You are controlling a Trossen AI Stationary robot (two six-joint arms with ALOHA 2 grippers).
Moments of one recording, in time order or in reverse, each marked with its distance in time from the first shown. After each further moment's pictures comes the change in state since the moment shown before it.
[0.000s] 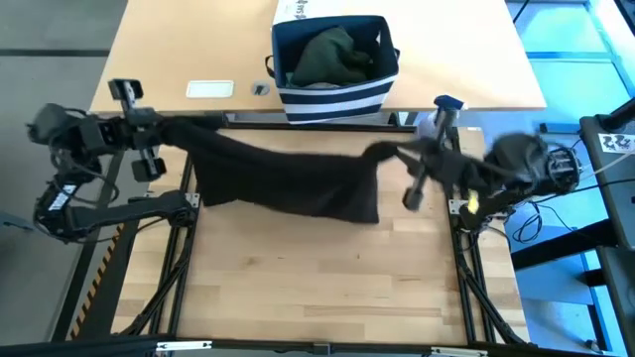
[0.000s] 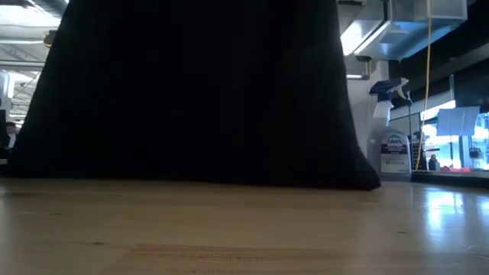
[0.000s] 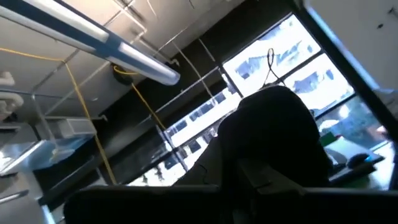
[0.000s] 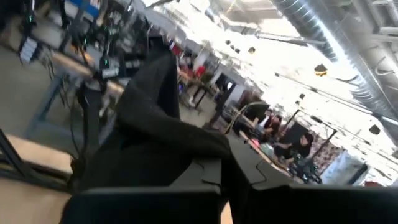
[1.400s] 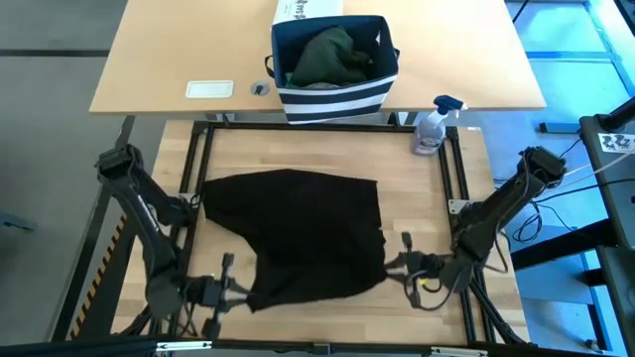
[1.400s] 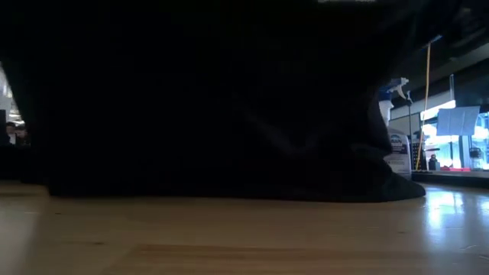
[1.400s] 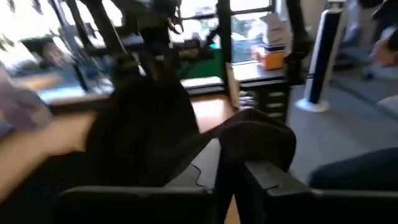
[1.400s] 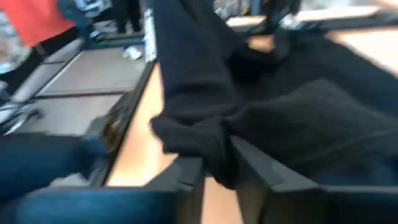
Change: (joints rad) left arm -1.586 0.804 -0.369 0.374 -1.440 -0.613; right arm 0.530 0.019 -1.007 0.372 0.076 1.153
